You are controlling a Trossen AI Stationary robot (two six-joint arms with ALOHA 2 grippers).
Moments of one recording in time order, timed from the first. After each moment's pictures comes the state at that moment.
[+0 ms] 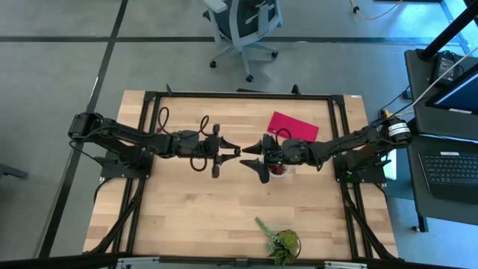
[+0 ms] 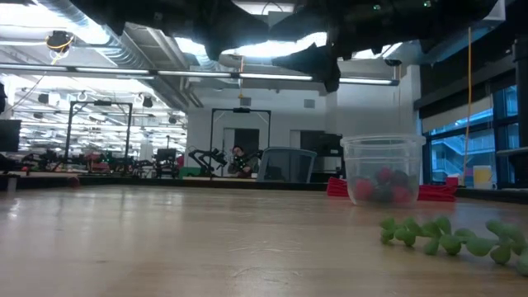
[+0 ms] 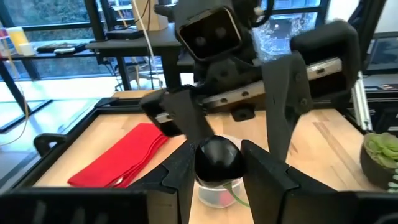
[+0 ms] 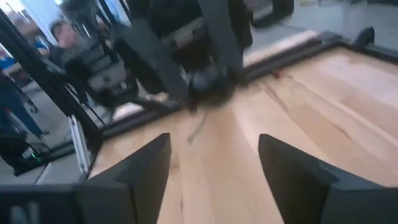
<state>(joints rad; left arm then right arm) -0.04 1.34 0.70 0.50 -0.13 0.04 0.11 1.51 0.75 0.59 0.16 0.41</state>
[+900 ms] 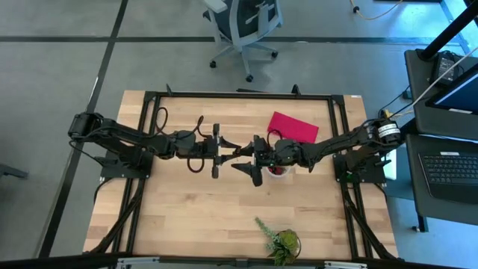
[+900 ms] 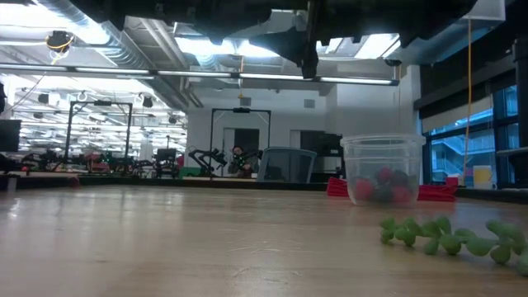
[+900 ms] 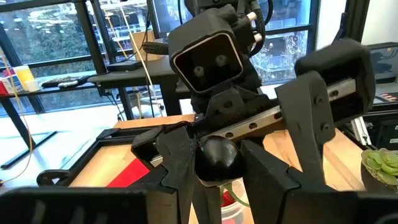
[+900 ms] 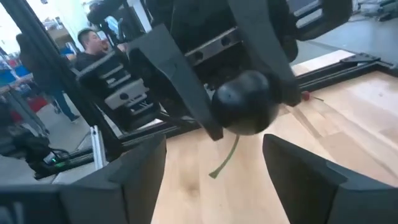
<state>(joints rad) -0.07 1.34 0.70 0.60 -0.13 0.12 0.12 1.61 0.85 0.68 0.10 0.38</state>
